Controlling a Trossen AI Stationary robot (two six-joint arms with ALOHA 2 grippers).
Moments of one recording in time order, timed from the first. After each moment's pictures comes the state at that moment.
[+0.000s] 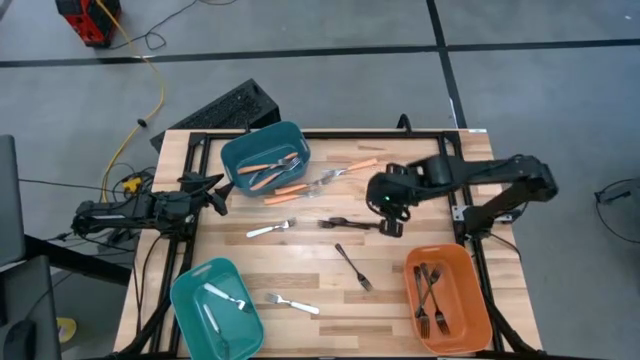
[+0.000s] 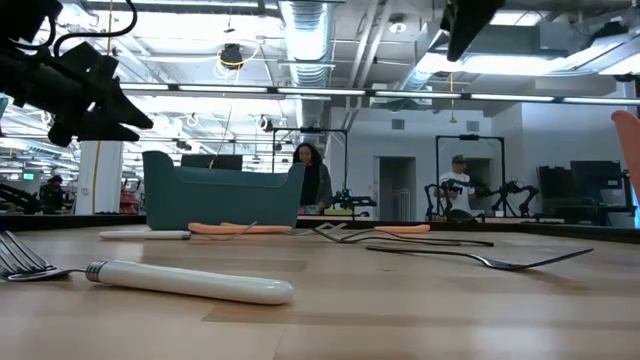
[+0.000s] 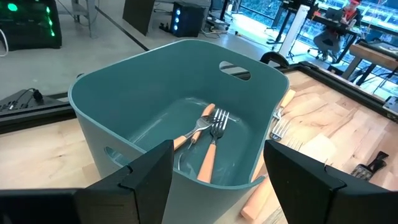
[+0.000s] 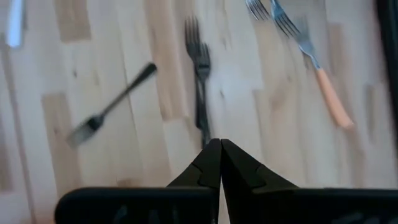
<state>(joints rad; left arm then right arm) -0.01 0.03 0.21 -0.58 -0.80 -0.56 0.07 1.44 1.49 -1.21 0.16 0.20</state>
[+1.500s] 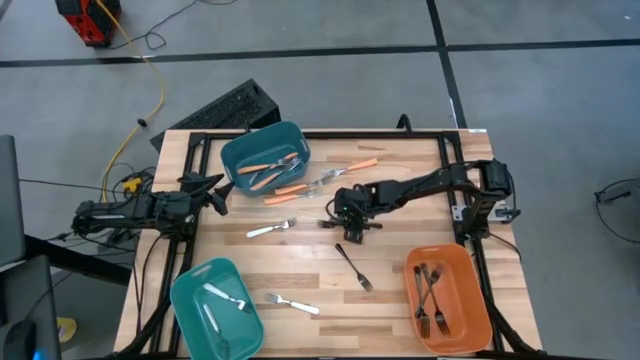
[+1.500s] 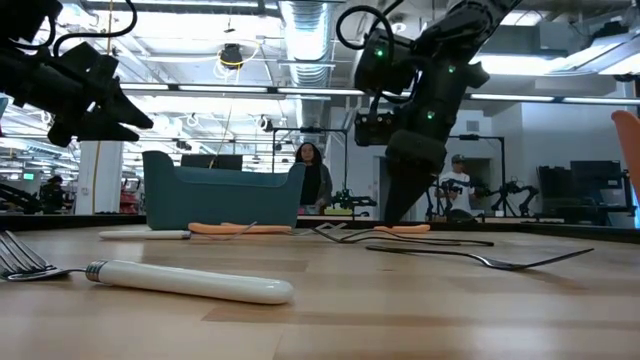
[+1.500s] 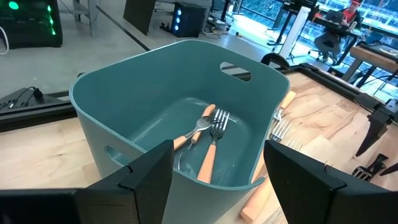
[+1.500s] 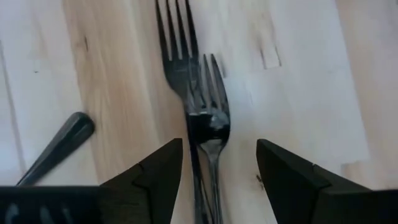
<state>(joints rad) -0.01 0.03 0.21 -0.59 -0.80 -0.57 -0.07 1.79 1.06 -0.42 0.05 0.14</state>
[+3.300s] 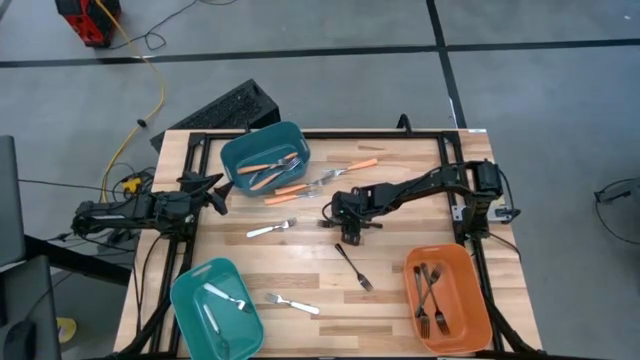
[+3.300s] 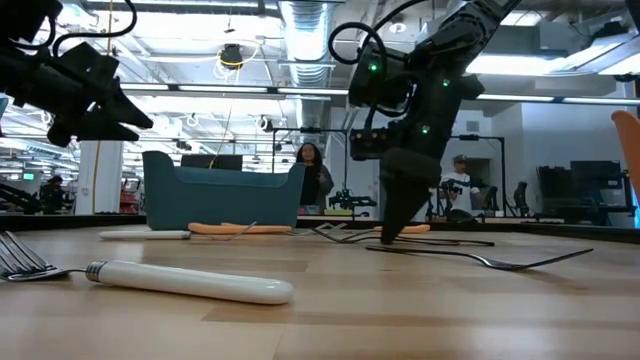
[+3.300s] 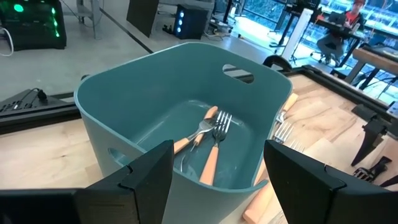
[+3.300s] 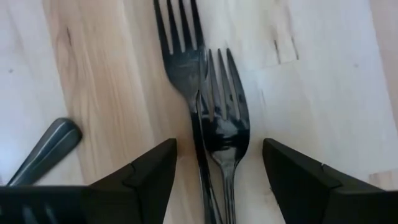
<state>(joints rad) -0.01 0.03 0.21 -0.58 -0.81 -0.57 -0.07 1.87 1.07 -0.42 0.06 0.17</state>
